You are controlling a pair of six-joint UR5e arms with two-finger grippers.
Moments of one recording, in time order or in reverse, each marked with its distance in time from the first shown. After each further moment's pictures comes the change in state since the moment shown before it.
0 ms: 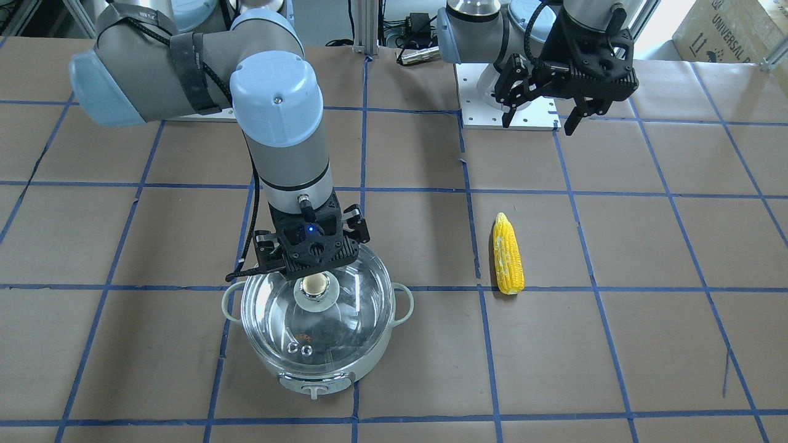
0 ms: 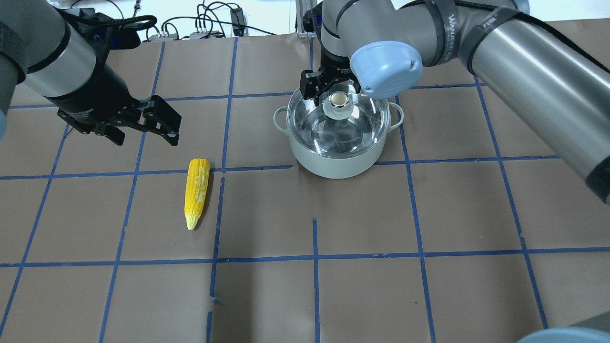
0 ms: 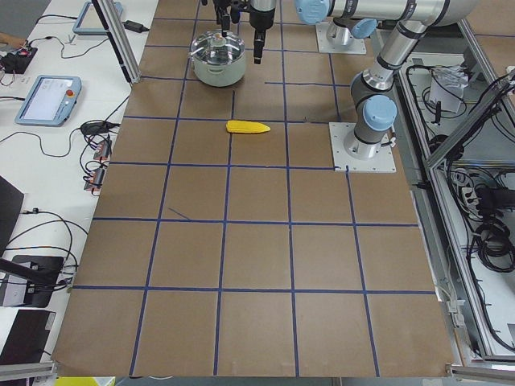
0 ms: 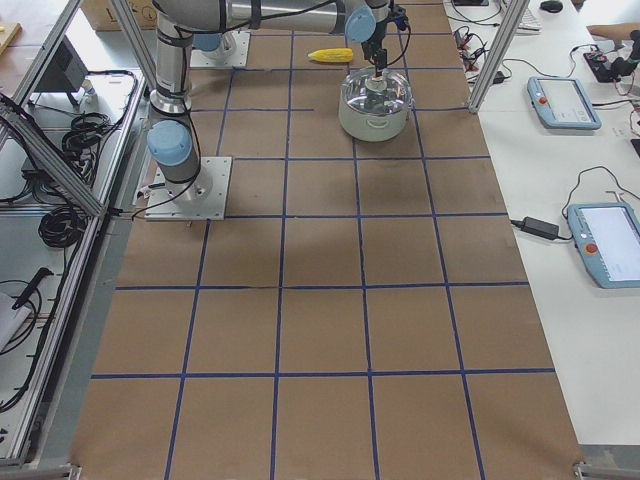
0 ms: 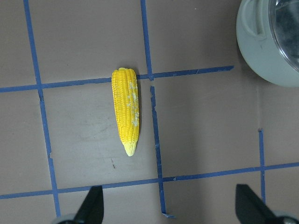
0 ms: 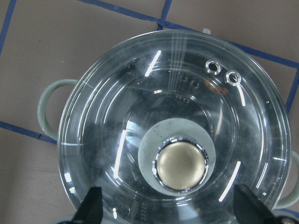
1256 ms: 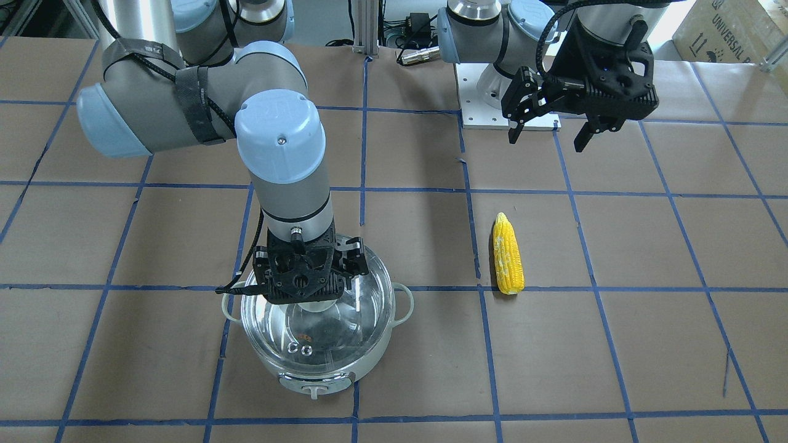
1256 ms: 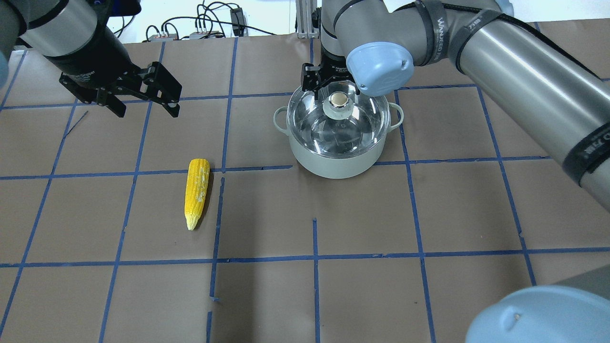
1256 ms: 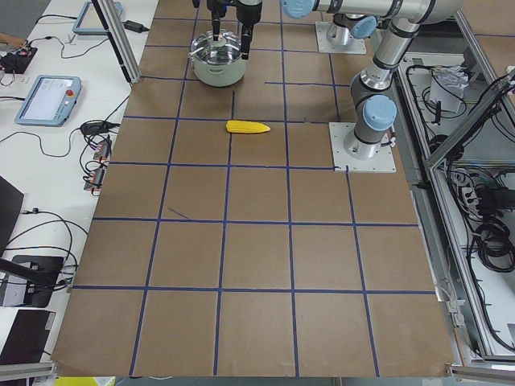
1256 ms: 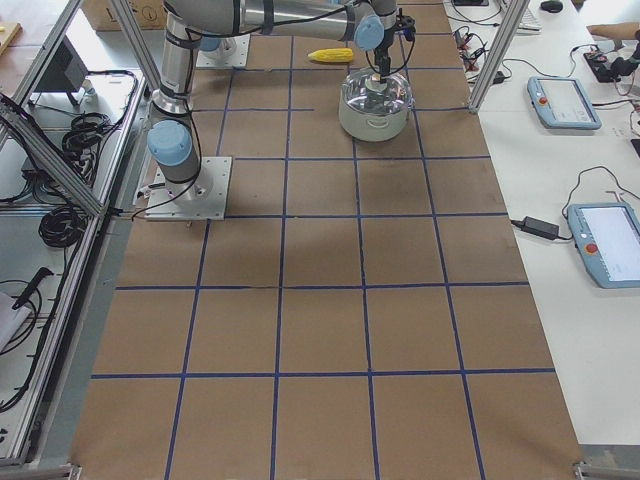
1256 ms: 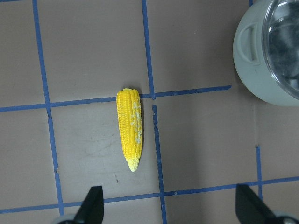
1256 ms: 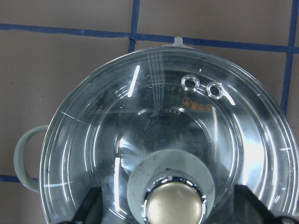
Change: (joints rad) left arm -0.007 -0.114 0.132 -0.020 -0.004 -0.001; right arm -0.009 0.050 -0.014 -0.034 -0.014 0.213
